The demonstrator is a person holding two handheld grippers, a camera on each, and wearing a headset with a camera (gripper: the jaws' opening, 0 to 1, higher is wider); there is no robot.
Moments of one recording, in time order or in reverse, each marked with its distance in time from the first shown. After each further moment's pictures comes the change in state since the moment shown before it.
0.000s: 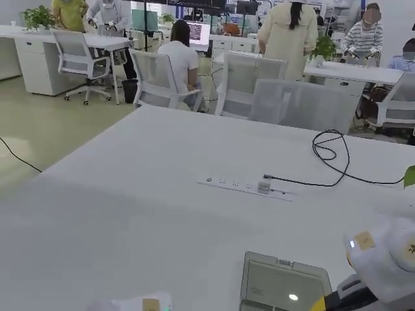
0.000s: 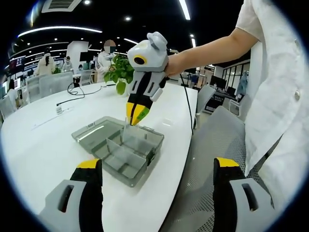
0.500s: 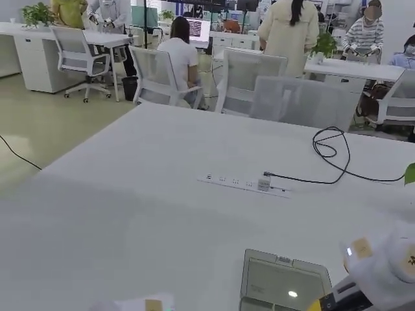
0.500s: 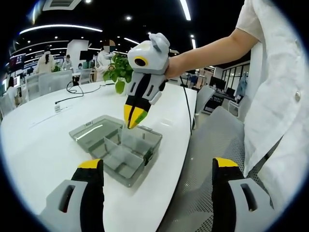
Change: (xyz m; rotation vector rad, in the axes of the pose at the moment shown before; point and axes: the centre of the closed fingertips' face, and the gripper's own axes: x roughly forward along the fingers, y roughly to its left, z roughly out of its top) left arm 0.003 -0.003 -0.001 -0.013 0.003 -0.012; right arm 0.007 0.005 0.003 -0.082 -0.009 -0.004
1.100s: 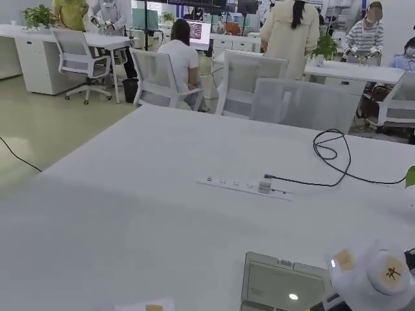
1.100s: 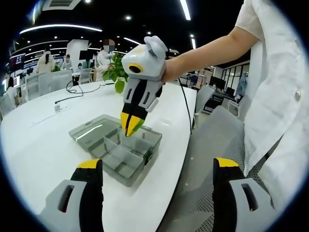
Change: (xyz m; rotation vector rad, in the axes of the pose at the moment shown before) left arm 0.000 0.001 -0.002 0.000 0.003 0.001; right arm 0.023 0.000 -0.006 -0.012 0.056 0.010
